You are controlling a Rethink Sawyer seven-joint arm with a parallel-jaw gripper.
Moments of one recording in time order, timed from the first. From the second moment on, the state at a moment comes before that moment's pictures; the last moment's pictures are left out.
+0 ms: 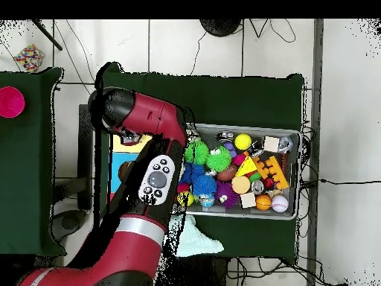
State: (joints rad) arm 0.22 -0.18 -0.44 1.03 0.60 1.08 2.87
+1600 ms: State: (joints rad) arm 0.23 -0.28 -0.46 1.03 0.57 1.12 2.87
